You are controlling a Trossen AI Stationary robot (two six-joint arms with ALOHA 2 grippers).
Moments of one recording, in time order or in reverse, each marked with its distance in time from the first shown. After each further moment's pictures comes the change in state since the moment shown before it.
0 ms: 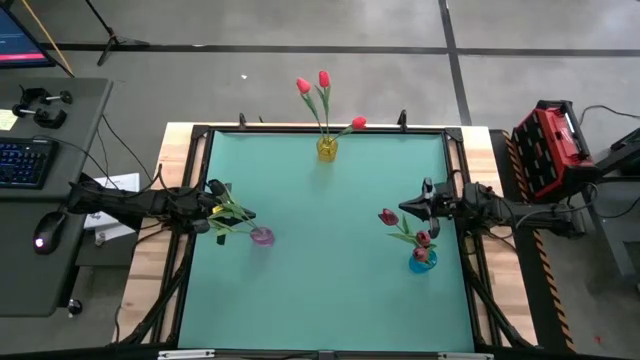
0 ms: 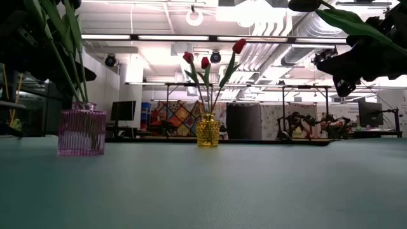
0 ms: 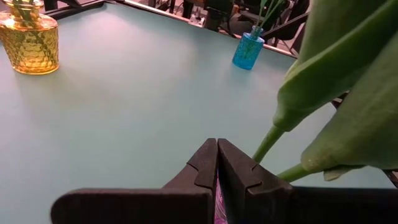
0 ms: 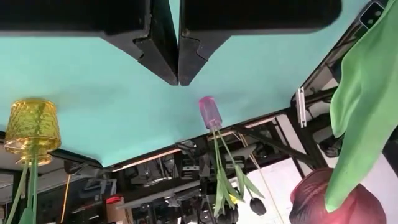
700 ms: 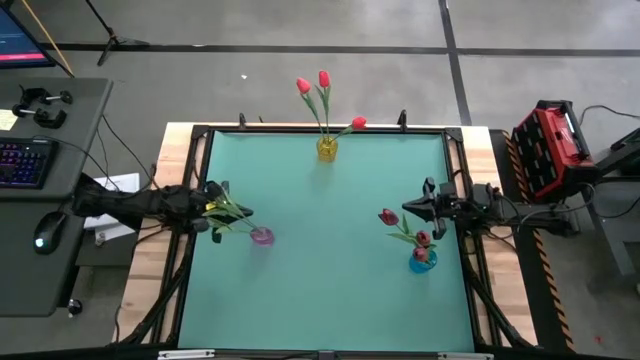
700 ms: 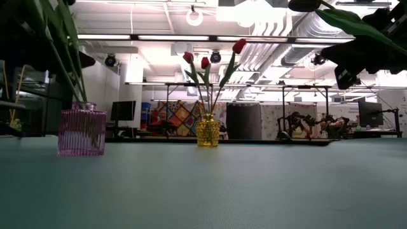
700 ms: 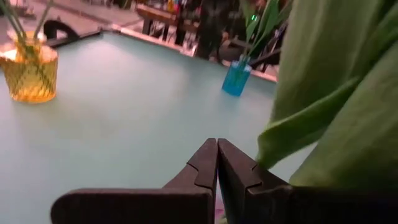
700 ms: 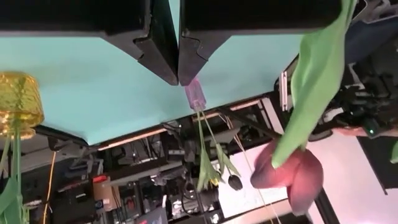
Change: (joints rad) left arm 0.000 -0.116 0.000 -0.007 0.000 0.000; right arm 0.039 -0.081 0.001 0.024 0.005 0.000
